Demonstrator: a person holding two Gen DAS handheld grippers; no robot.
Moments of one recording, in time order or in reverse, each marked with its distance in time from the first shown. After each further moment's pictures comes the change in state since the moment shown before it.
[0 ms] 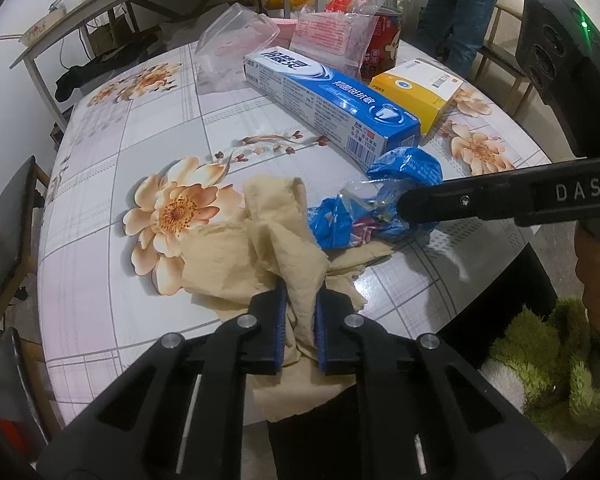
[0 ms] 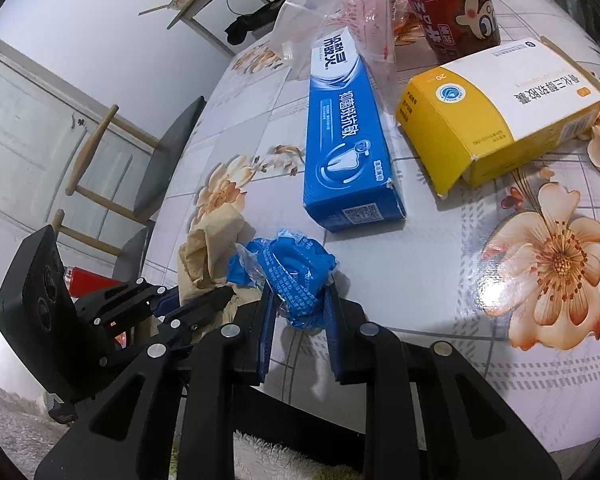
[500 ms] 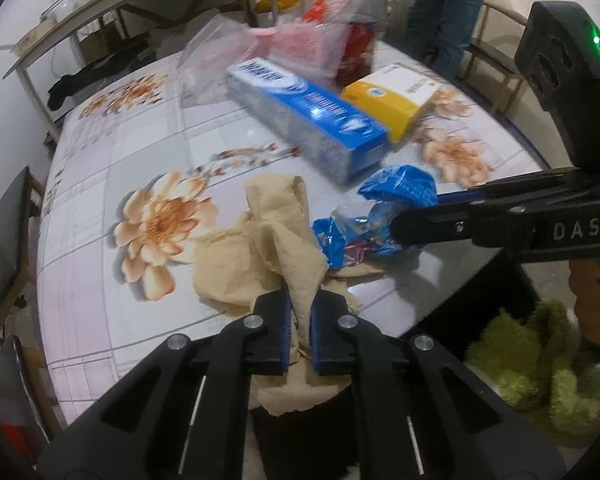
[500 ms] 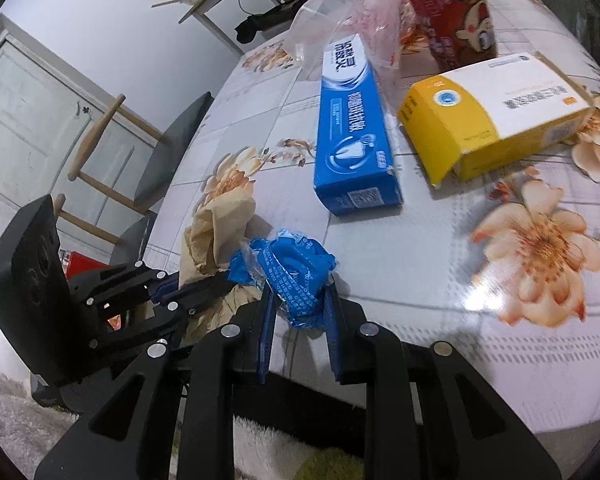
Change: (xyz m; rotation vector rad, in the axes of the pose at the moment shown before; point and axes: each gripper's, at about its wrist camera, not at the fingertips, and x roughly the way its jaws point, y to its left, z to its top) left arm -0.016 -0.020 0.008 0.037 -0.006 -0.044; right arm -0.022 0.003 -0.014 -0.043 -0.022 -0.016
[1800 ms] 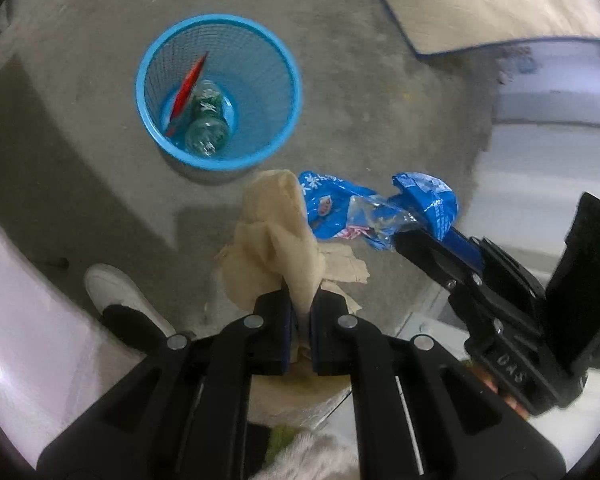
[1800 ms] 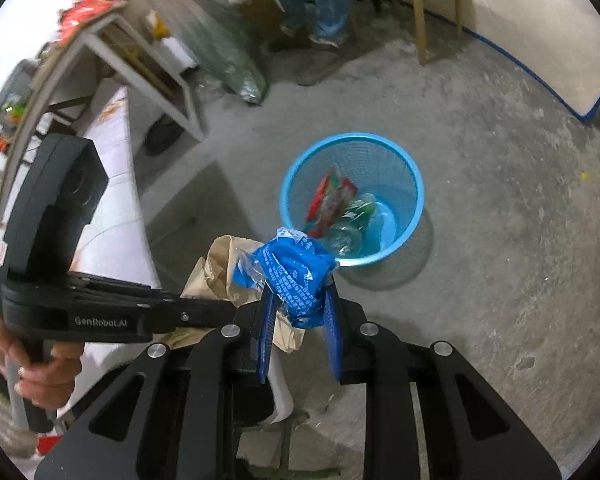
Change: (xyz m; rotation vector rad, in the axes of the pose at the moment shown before) left arm 0.241 -0.414 0.195 0.174 0.779 -0.637; right arm -0.246 -0.355 -0.110 0.707 -0.222 -0.518
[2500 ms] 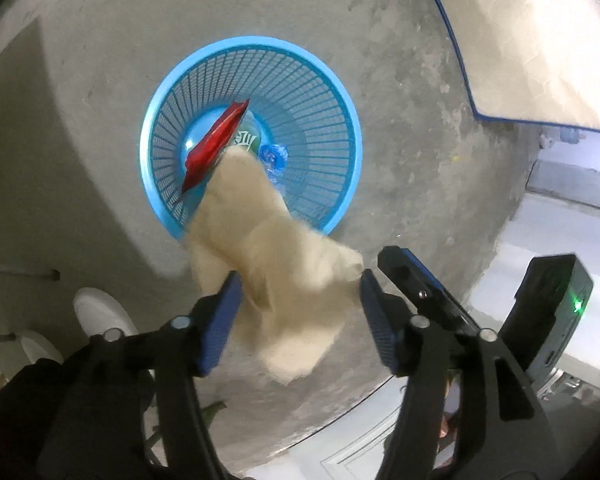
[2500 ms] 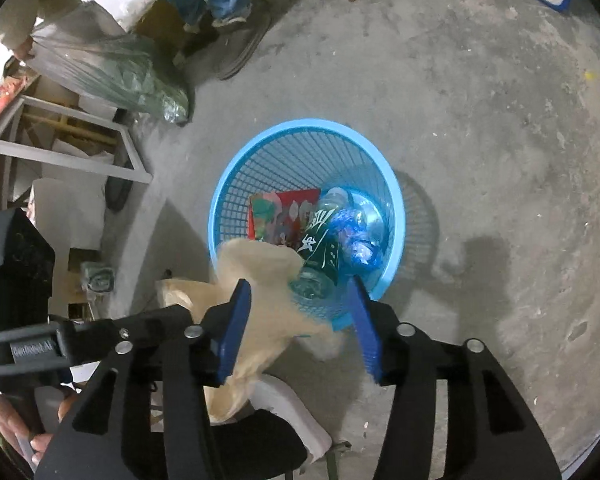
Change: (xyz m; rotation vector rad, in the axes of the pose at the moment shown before) left arm 0.049 0.039 0.106 -0.228 -0.040 0.025; right arm 0.120 -0.104 0.061 0.339 0.045 0.090
